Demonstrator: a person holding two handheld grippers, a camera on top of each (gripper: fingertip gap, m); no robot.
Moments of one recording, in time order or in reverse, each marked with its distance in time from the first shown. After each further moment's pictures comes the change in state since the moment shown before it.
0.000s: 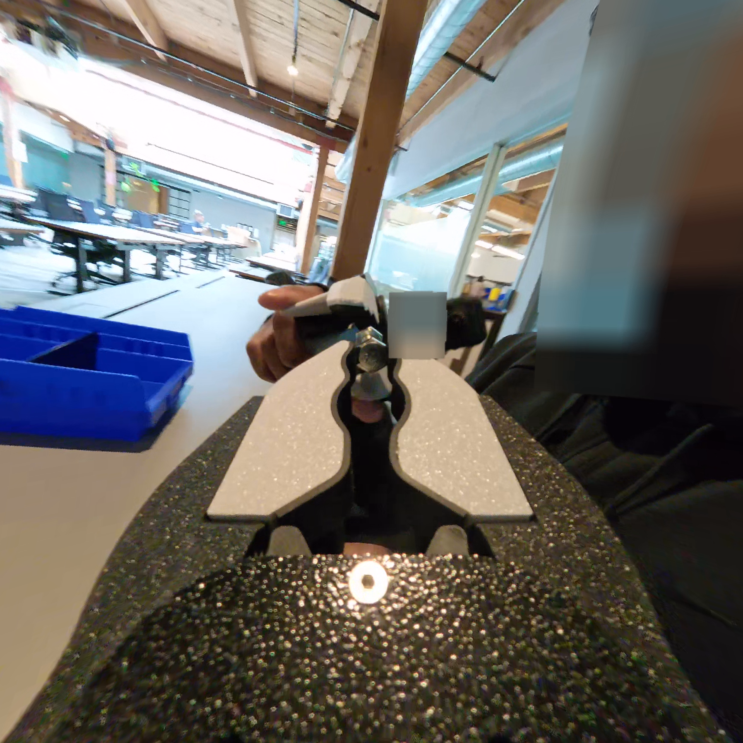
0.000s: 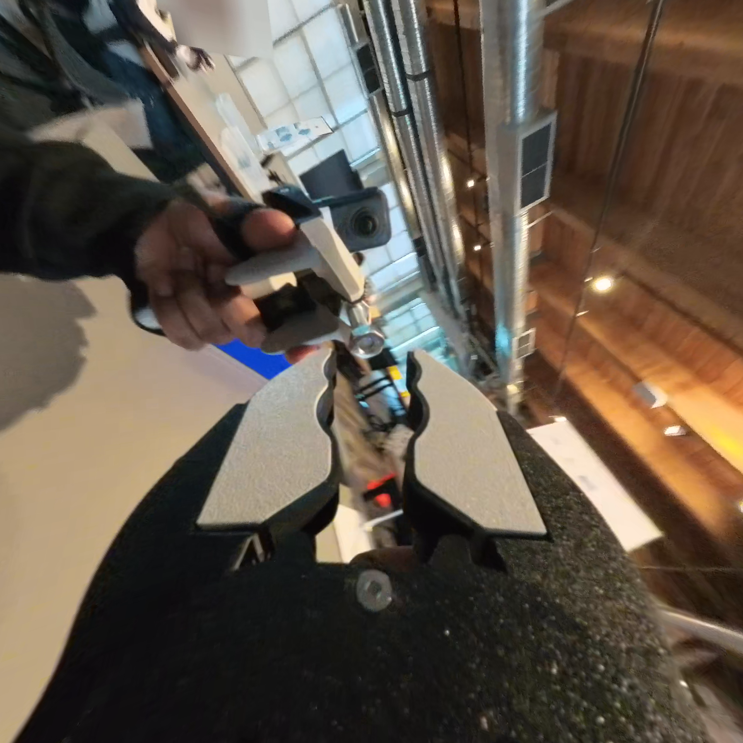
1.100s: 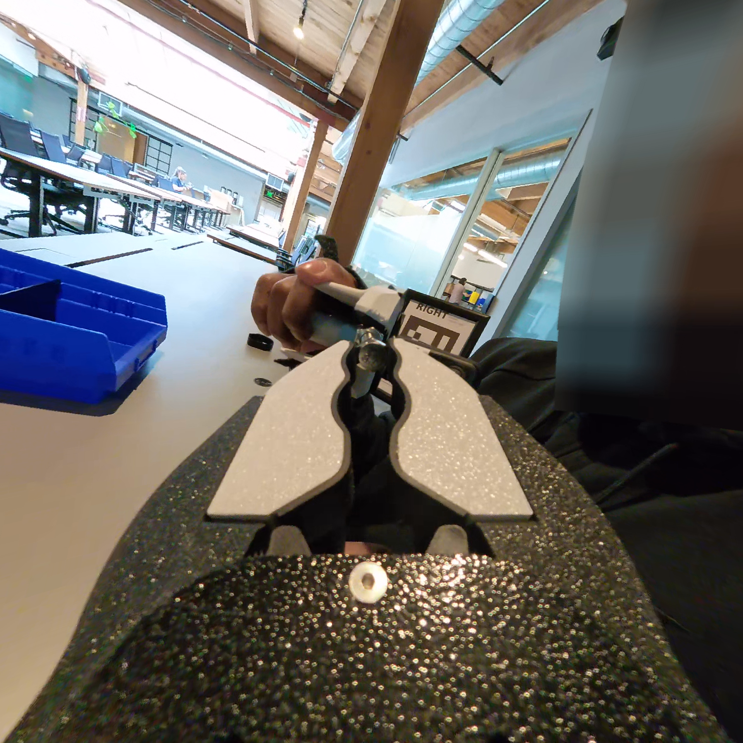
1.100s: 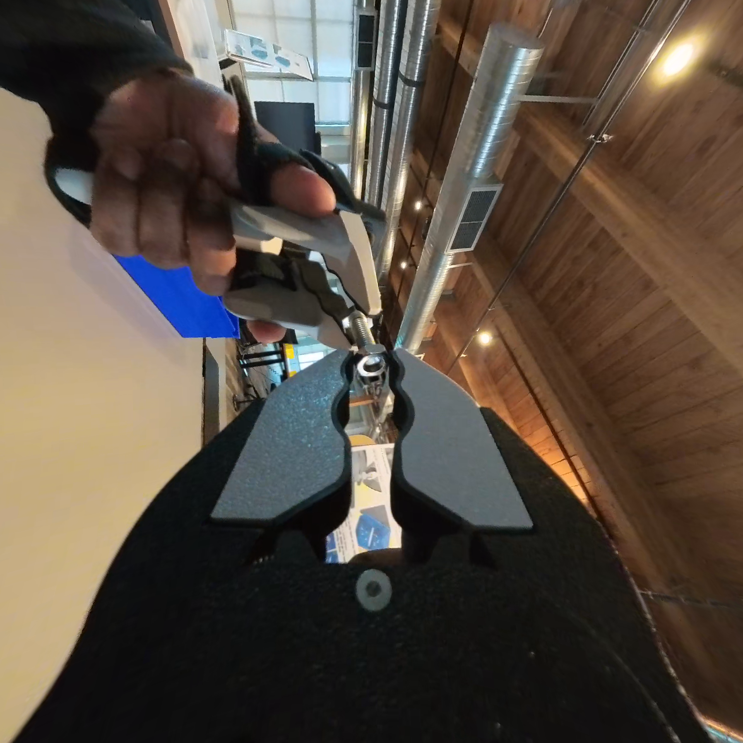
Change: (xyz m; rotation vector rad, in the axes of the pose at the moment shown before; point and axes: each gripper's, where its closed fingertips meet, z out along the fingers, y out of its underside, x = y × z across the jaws) left arm -0.007 0.009 0.000 -0.034 0.013 -0.143; right arm -0.005 0.002 0.003 -0.037 0.102 -0.439
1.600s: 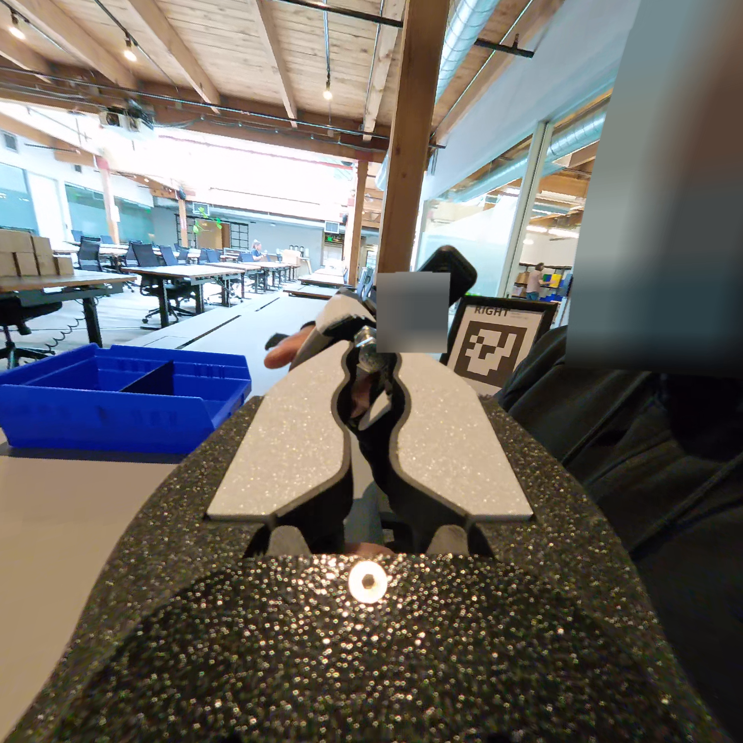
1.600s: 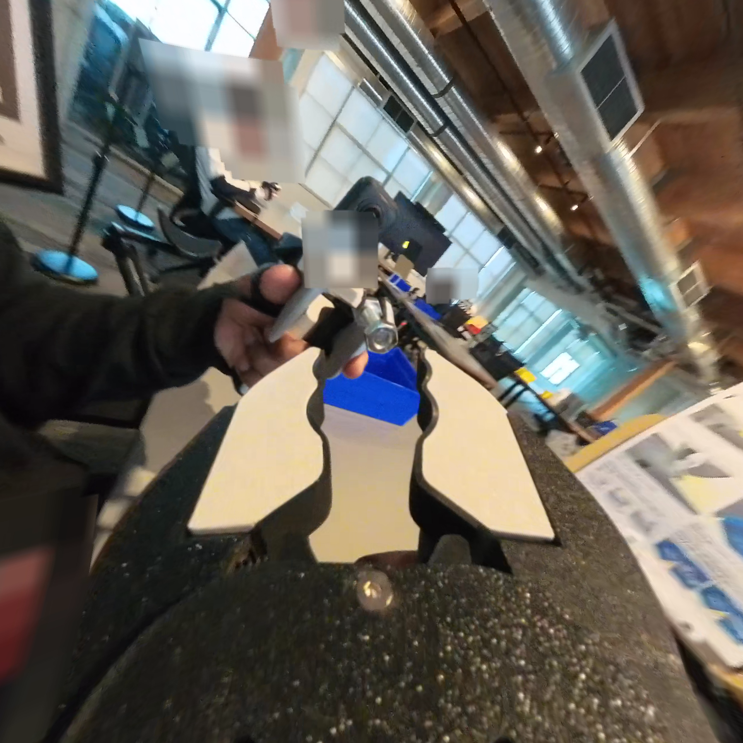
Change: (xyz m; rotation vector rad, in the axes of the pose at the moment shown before) left arm 0.009 -0.018 -0.004 0.056 -0.118 0.301; right arm 0.005 -0.006 -0.001 0.140 -0.242 0.922
